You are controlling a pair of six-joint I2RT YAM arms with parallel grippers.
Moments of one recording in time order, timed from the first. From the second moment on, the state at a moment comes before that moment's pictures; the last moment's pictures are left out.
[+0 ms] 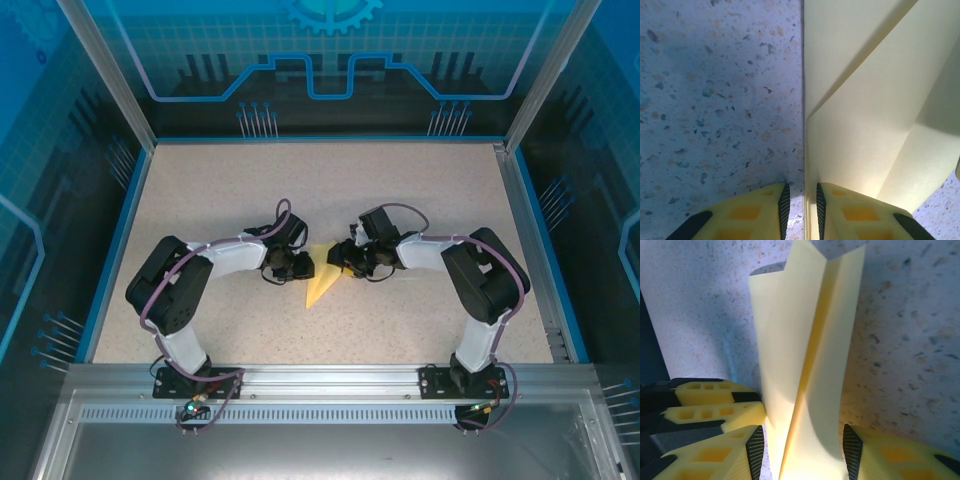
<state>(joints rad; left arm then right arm) -0.54 1.75 0.95 -0.40 0.24 -0.63 0.53 1.82 0.90 -0.05 -0.56 0.87</state>
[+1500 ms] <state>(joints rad) -0.54 1.68 0.90 -0.37 0.24 -0.65 0.56 1.93 0.99 0.00 -0.62 0.76</state>
